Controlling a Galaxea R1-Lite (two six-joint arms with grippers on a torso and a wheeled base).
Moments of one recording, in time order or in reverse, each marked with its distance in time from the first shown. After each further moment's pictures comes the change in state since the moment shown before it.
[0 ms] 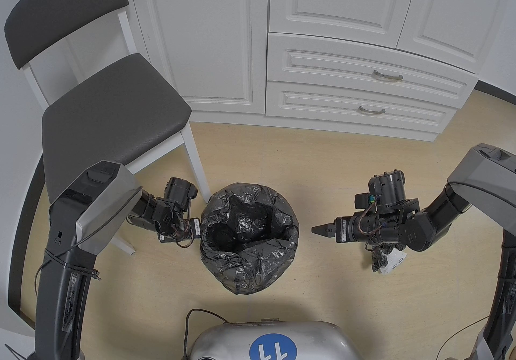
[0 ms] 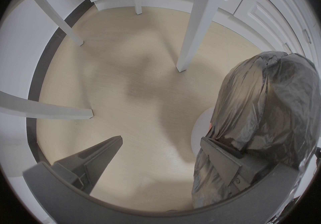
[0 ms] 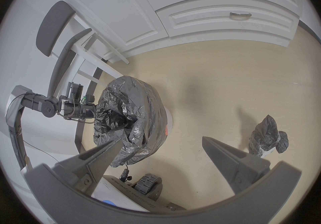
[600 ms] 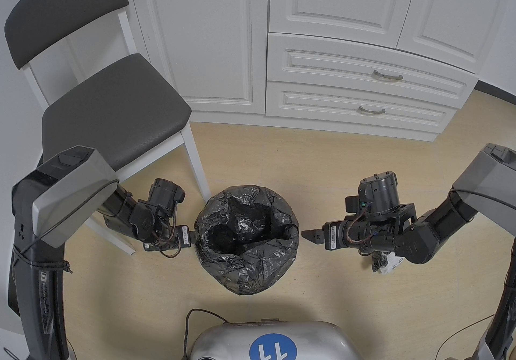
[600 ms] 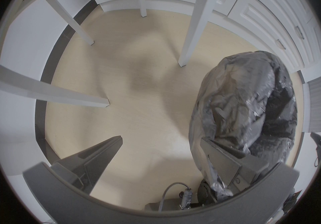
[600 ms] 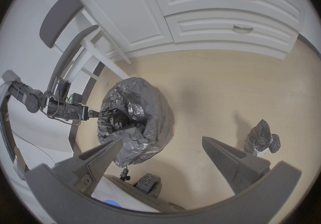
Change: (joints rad) left arm -0.009 -0.239 0.351 -0.068 0.002 0.003; right arm 0.118 -0.082 0.064 -0.019 -0.156 -0.003
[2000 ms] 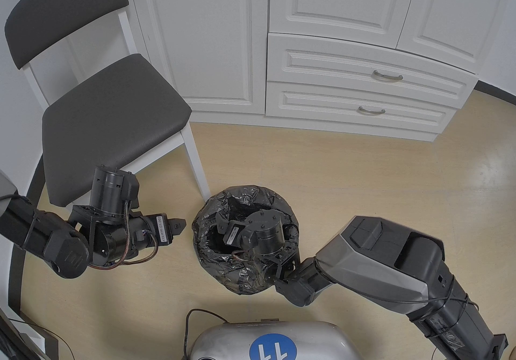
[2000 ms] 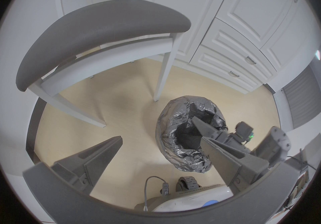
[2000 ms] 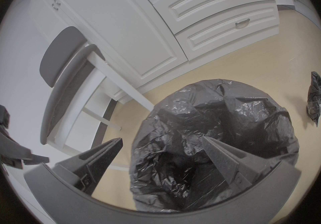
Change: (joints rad) left arm -0.111 -0.589 0.555 -0.336 0.001 -0.001; right arm 0.326 0.564 -0.619 -0.351 -0.425 0.387
